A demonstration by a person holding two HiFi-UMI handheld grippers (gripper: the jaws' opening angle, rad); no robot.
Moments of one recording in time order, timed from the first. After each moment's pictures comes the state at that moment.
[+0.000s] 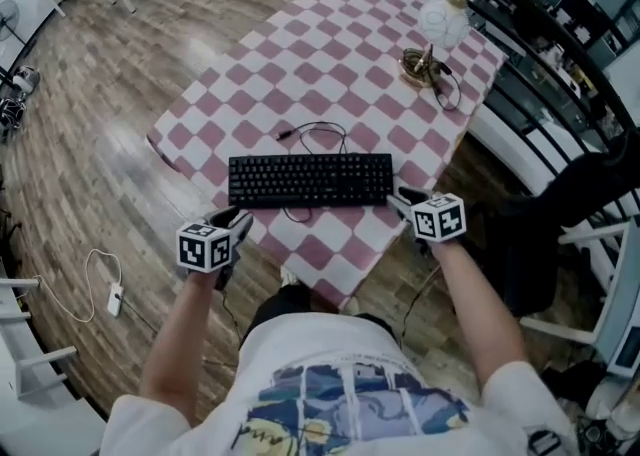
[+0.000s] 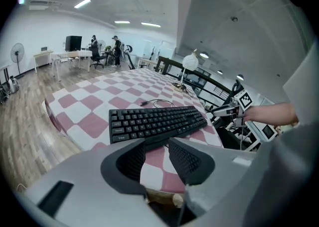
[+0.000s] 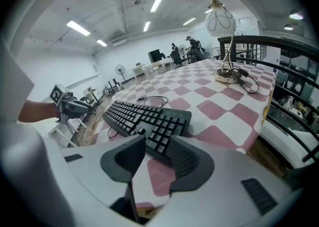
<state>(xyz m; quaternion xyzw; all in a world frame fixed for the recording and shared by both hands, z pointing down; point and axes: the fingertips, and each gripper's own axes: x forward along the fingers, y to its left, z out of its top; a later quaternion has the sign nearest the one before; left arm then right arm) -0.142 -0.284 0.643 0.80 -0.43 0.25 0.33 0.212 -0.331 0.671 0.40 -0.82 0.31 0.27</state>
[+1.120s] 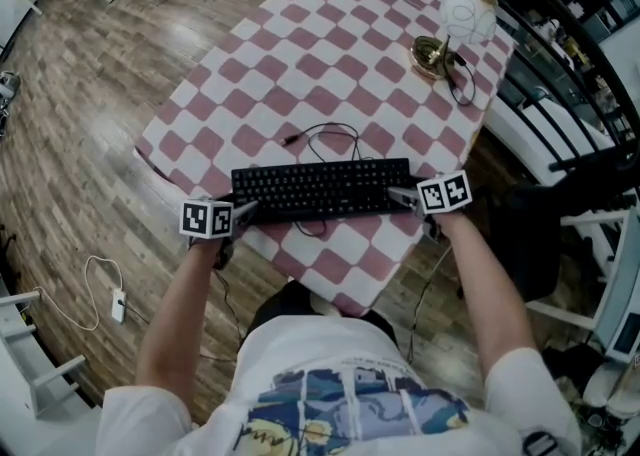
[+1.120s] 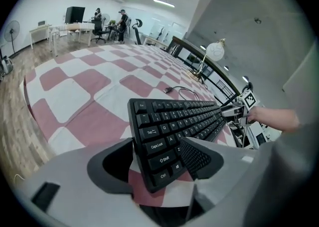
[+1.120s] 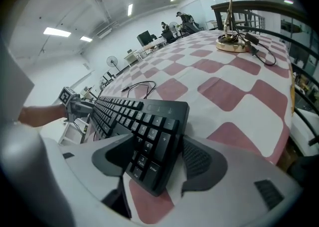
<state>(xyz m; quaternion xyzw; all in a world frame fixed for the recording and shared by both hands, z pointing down) -0.182 -0.381 0.737 0.76 -0.37 0.30 0.44 0.195 -0.399 0.747 0.37 -0.77 0.42 0.32</state>
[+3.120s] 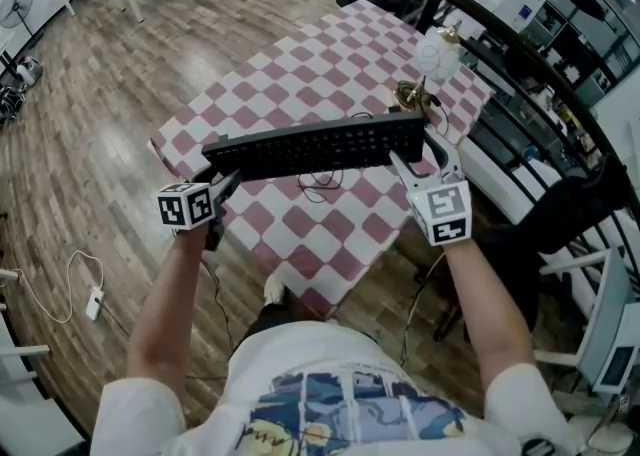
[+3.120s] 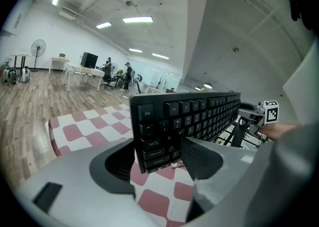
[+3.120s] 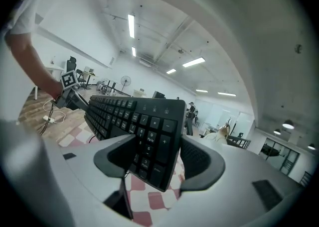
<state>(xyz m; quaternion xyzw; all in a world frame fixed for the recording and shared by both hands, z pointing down) -0.178 -0.368 0.553 0.81 -0.50 0.09 0.30 0.171 -0.387 0.414 0.48 -0.84 -0.11 0.24</state>
